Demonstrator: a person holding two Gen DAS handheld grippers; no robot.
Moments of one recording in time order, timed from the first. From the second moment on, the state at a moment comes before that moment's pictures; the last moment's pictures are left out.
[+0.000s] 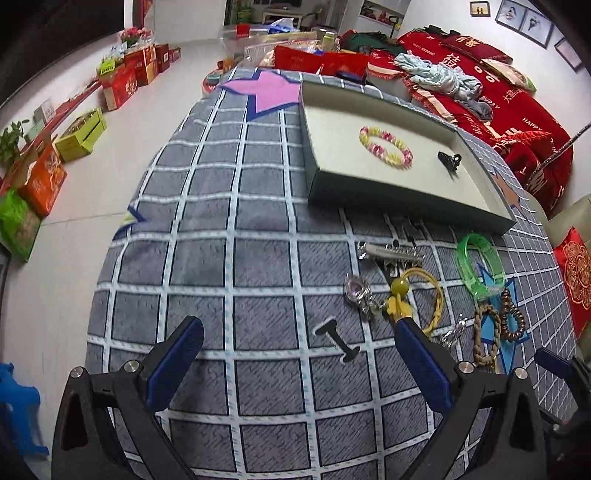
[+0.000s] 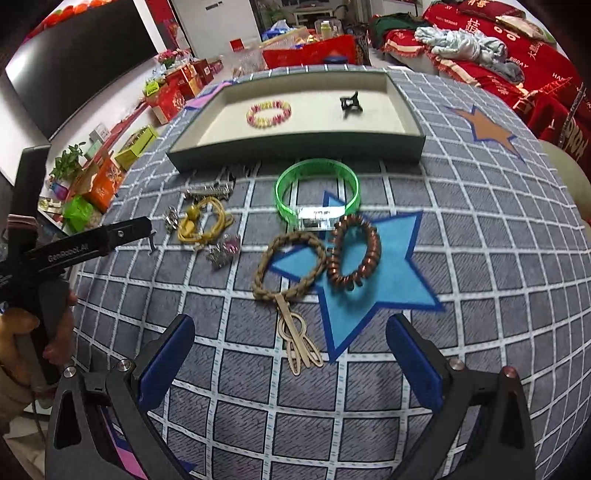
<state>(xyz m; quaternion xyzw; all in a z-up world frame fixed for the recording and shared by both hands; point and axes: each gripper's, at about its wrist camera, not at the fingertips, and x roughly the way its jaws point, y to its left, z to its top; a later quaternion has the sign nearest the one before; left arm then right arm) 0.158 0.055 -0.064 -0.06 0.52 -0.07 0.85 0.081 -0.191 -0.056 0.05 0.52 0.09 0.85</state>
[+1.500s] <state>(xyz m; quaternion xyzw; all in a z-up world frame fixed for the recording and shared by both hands) 0.160 0.020 -0.067 0.00 0.49 -0.11 0.87 0.083 -0.166 -0.065 0.01 0.52 0.09 0.85</state>
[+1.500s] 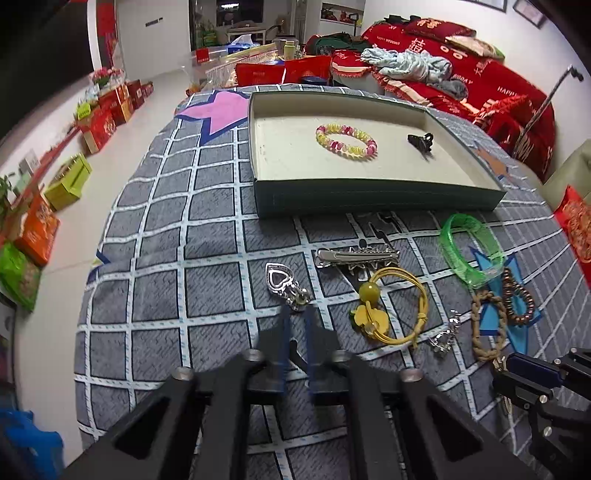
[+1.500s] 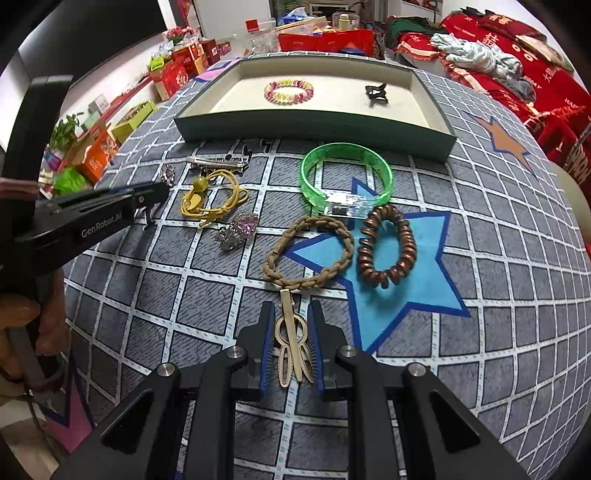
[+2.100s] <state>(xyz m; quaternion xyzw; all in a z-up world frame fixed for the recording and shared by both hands) 0.152 0.030 -0.053 0.00 0.48 -0.10 0.87 0.084 -0.192 -0.058 0.09 0.53 0.10 0.84</state>
